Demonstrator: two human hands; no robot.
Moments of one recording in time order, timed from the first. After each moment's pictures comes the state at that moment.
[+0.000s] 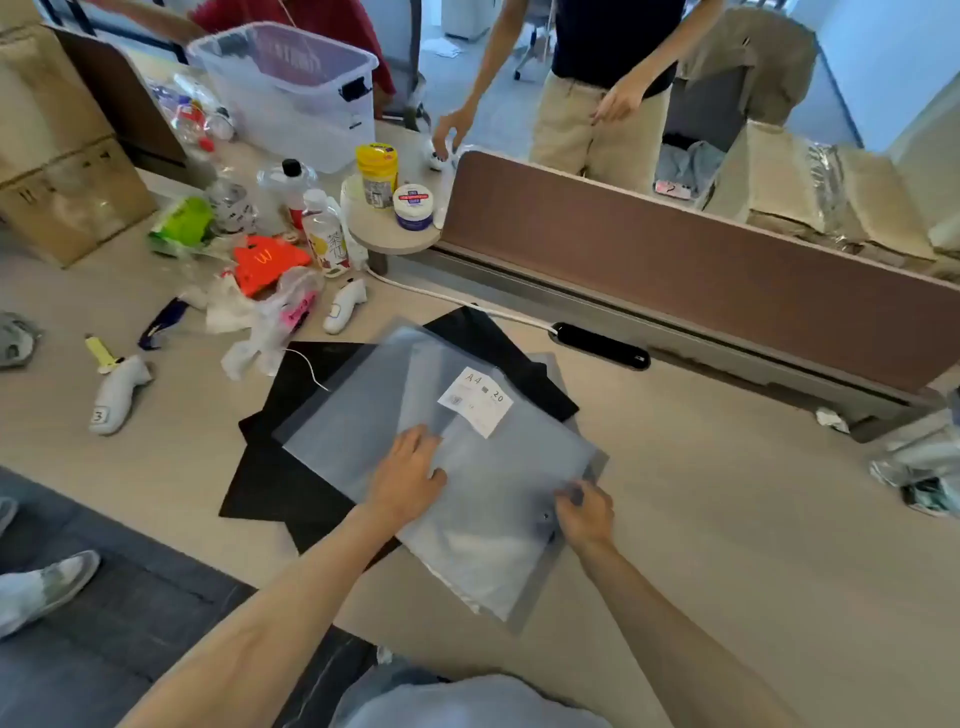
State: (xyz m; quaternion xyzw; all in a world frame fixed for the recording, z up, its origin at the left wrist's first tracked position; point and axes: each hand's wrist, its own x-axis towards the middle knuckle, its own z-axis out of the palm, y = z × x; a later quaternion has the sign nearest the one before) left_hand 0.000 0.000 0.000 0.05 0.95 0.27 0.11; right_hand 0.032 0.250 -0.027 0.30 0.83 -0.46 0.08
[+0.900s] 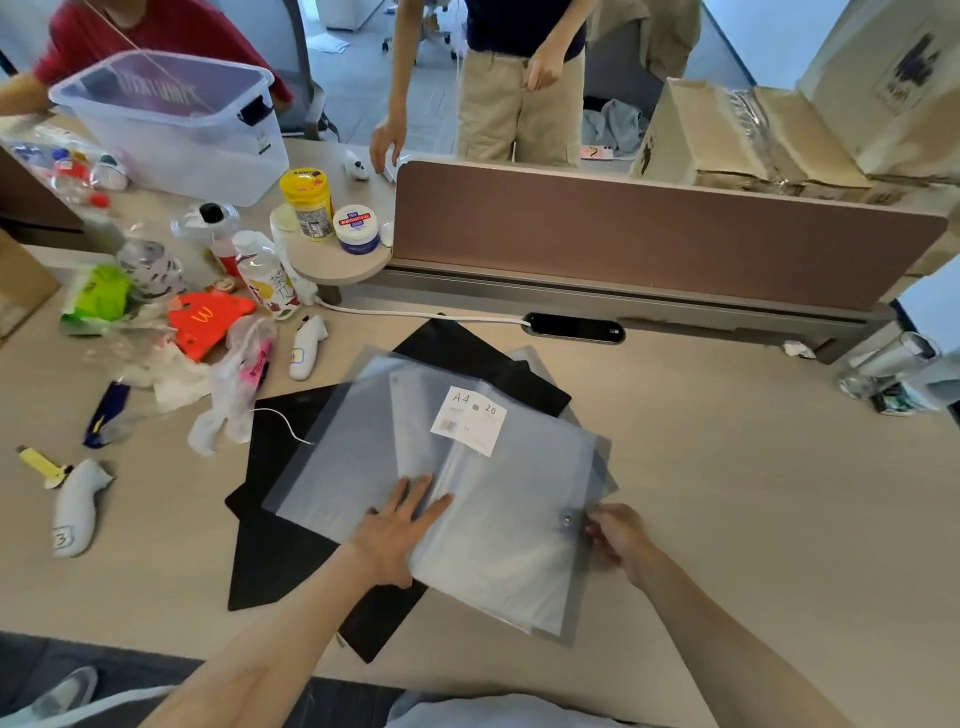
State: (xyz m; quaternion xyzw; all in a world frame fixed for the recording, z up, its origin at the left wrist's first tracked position) left_hand -0.017 -0.067 -0.015 0.32 0.89 -0.03 0.31; right_hand 0.050 0.251 -0.042 0.46 0.68 -0.55 0.15
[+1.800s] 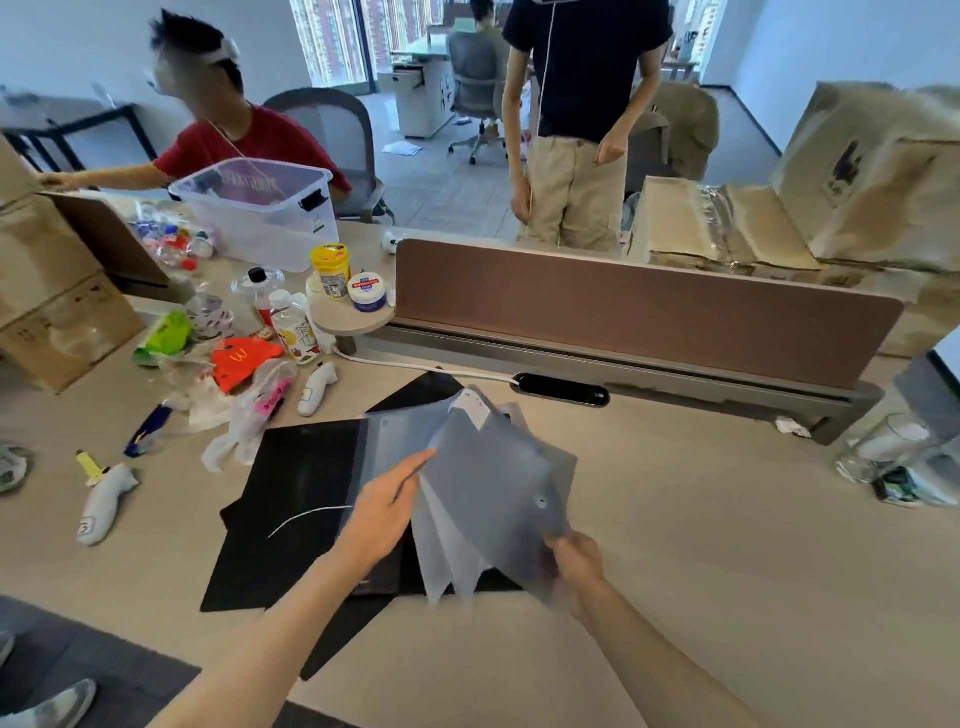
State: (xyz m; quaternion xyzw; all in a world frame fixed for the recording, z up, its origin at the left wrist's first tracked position) left_hand 0.002 0.023 0.084 0.05 0.85 0.51 0.09; right_hand 0.041 0.268 -0.005 0.40 0.58 -0.70 0.09
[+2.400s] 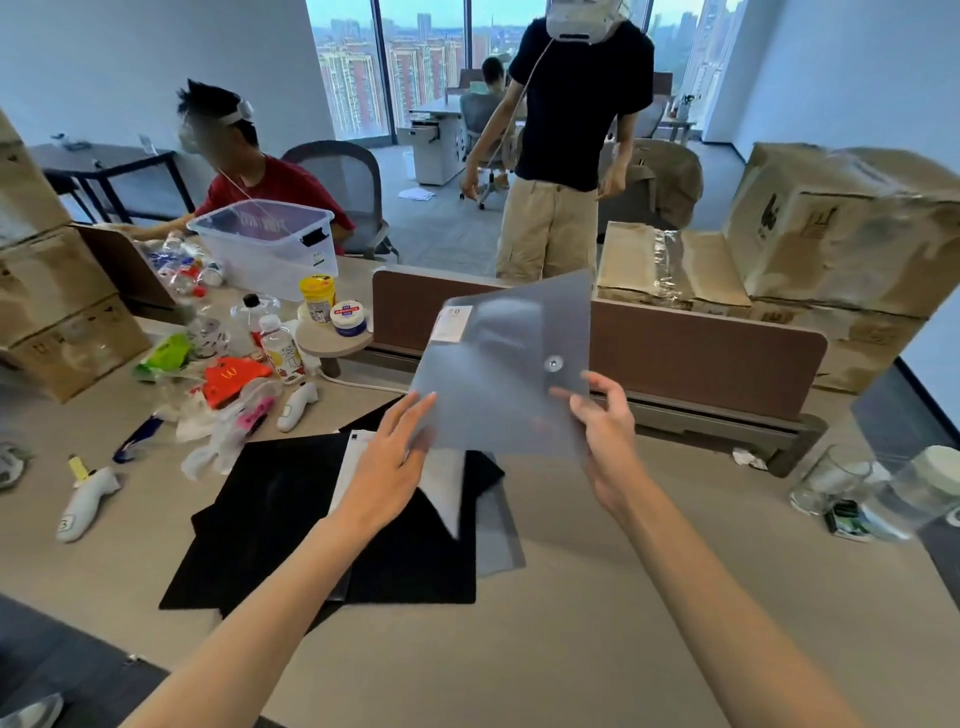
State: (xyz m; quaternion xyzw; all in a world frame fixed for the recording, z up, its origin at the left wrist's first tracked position) left_hand 0.010 0.120 0.164 0.12 0.90 0.41 -0.07; right_hand 0.010 0.366 0.203 0.14 0.55 -0.82 -0.05
